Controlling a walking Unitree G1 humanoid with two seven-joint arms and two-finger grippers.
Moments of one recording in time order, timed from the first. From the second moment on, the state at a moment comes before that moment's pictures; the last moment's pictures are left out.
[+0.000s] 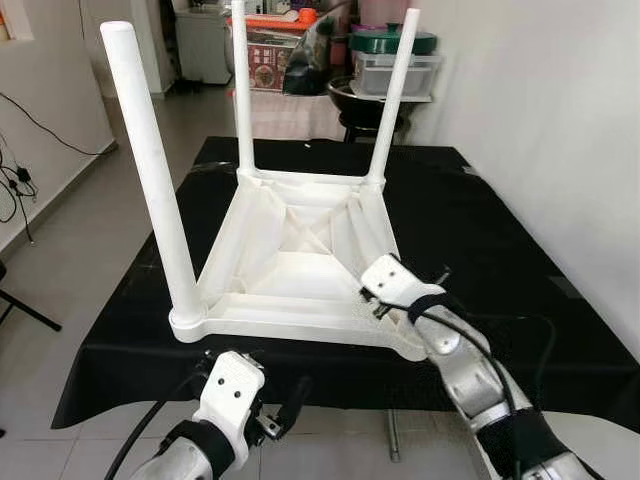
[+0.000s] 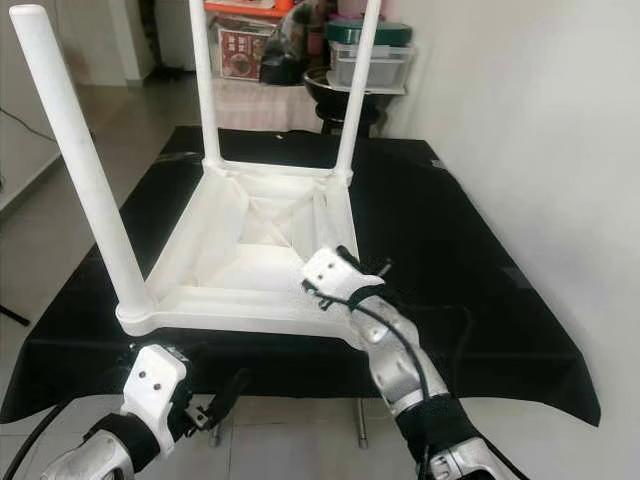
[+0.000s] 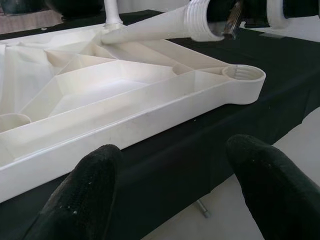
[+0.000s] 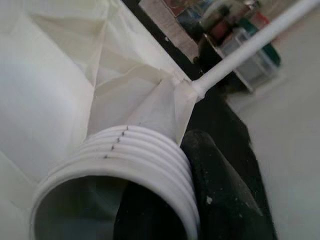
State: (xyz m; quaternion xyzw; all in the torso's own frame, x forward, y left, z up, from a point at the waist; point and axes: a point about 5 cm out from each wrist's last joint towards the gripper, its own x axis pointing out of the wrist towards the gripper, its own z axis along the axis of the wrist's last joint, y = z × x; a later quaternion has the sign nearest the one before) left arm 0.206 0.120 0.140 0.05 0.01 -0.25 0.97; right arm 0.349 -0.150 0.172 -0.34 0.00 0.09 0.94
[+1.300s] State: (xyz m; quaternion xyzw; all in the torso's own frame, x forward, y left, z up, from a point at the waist) left arm 0.254 0.125 0.228 -0.40 -0.12 -0.29 0.86; right arm 0.266 -0.297 0.292 0.02 -0.15 0.34 0.93
